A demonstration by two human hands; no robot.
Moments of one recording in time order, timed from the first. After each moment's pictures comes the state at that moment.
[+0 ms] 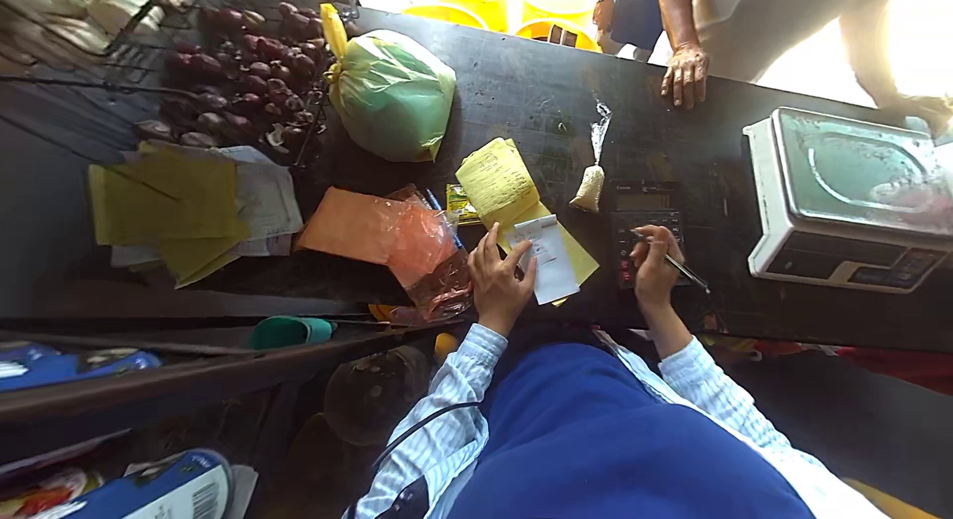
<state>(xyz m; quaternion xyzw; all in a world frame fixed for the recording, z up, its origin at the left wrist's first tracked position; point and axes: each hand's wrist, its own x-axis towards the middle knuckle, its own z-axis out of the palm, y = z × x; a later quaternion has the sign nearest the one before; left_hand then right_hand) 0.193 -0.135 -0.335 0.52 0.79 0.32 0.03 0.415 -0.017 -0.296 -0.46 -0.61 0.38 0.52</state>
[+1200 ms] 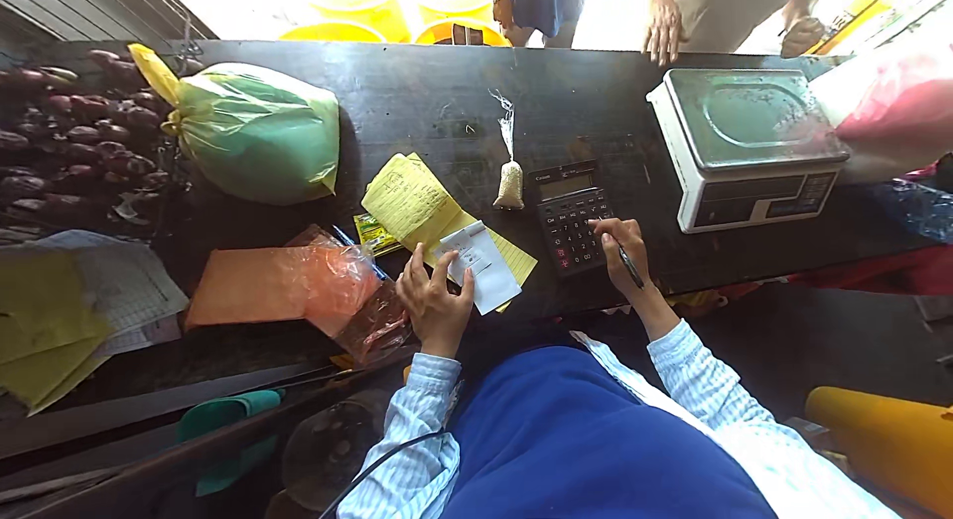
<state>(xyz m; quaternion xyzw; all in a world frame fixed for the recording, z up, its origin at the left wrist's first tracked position) 0.194 -0.133 -0.326 0.54 0.79 0.30 0.04 0.492 -0.016 -0.289 -0.50 -0.76 0.21 0.35</state>
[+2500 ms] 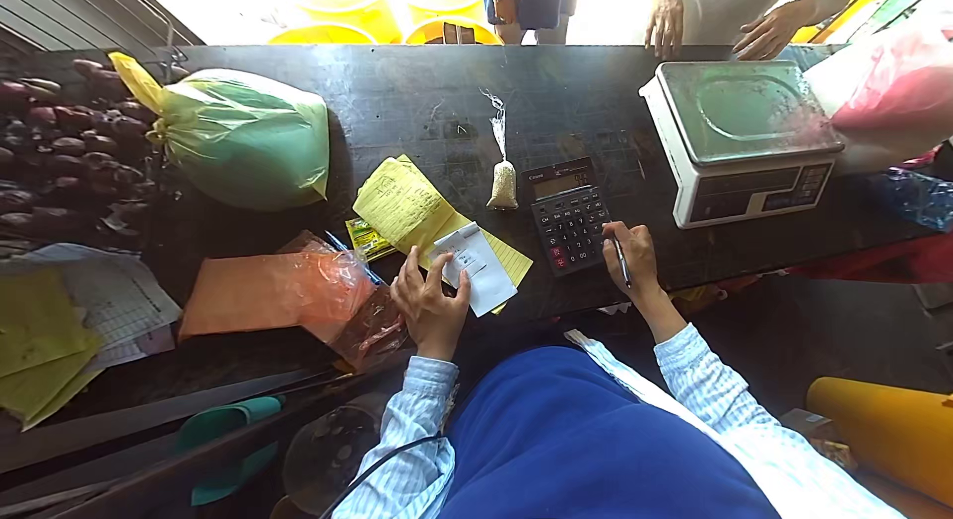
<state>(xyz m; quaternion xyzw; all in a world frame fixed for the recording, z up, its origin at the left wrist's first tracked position) 0.192 -0.134 -0.326 0.54 0.80 0.27 0.04 0.510 -0.025 -0.292 -0.57 -0.77 0.14 0.25</state>
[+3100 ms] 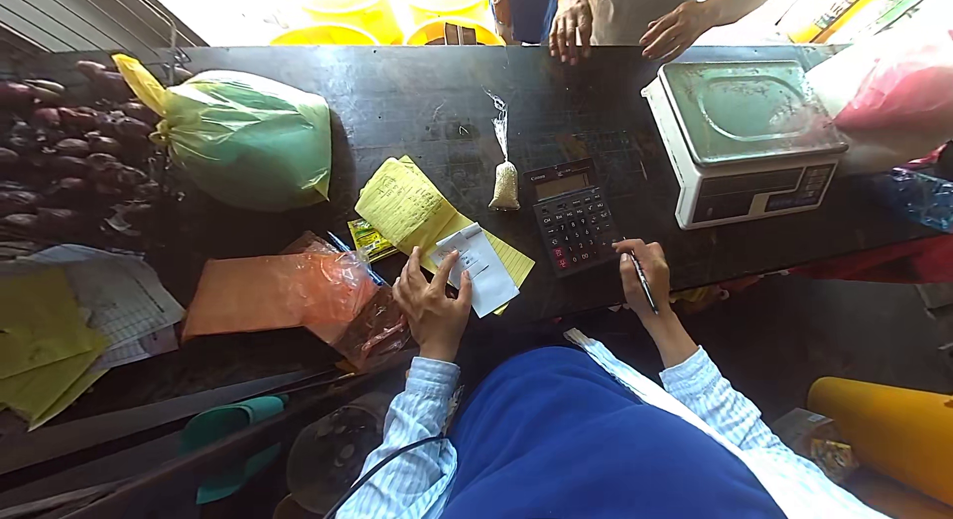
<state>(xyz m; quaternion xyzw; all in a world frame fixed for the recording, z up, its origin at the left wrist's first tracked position) 0.192 -0.135 -0.328 0.54 0.79 0.28 0.04 0.519 -0.055 -0.287 -0.58 -0.74 0.13 0.31</state>
